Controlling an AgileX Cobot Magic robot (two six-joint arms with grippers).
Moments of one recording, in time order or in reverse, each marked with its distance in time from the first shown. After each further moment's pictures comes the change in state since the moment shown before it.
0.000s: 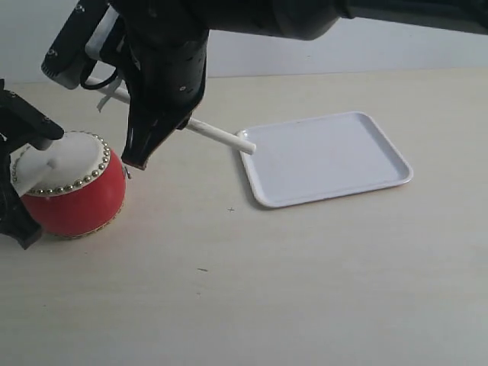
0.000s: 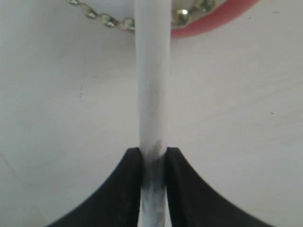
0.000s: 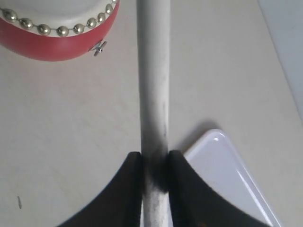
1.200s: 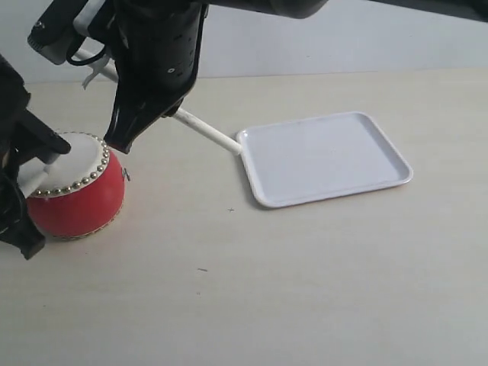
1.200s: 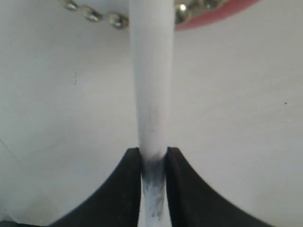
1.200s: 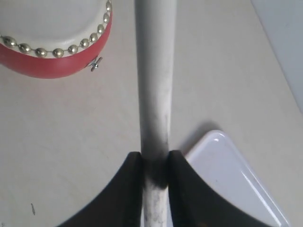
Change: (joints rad) left arm 0.000 0.097 -0.016 0.004 0.039 0.007; right arm 0.000 0.009 -0.088 0.033 0.063 0.027
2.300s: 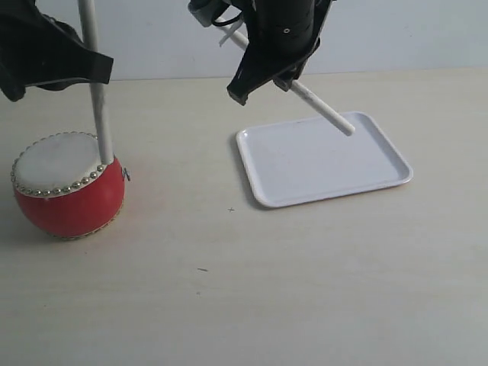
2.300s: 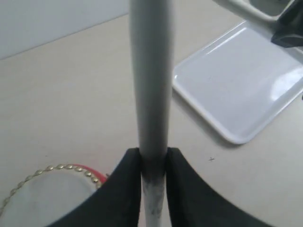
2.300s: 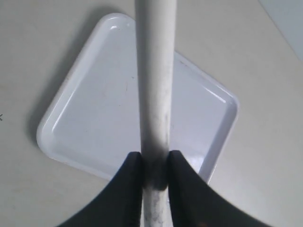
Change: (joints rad) left arm 0.000 -0.358 -0.058 -0.531 -0.682 0.238; right arm -0.267 0.000 0.000 -0.054 0.199 0.090
